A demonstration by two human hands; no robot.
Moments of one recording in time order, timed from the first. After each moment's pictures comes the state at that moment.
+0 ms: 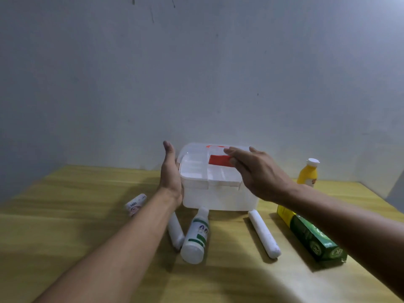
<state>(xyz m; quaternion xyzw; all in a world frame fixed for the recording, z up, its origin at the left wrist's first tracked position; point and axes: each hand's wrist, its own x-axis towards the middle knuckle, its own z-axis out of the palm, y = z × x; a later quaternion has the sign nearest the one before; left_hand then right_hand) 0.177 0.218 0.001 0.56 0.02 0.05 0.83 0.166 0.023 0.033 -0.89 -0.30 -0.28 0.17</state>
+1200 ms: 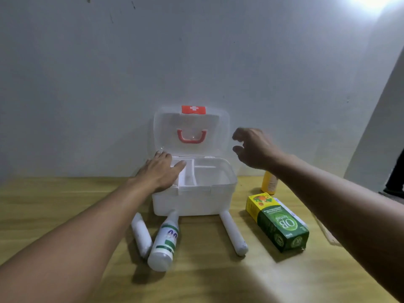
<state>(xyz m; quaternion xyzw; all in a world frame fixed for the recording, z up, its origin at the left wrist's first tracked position) 0.213 0.205 0.016 0.98 -0.07 0.05 0.17 0.200 -0.034 0.076 -0.96 -0.08 -0.24 0.09</state>
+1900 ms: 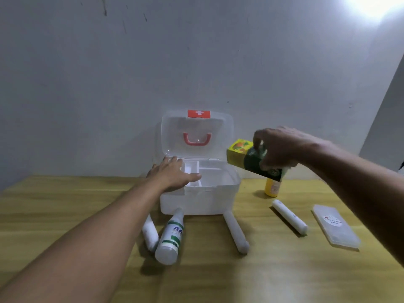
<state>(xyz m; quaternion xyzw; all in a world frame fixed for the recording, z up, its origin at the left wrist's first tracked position) 0.193 0.195 0.023 0.99 -0.06 0.04 0.15 0.124 -0.035 0.133 -0.99 -0.03 -0.07 -0.06</state>
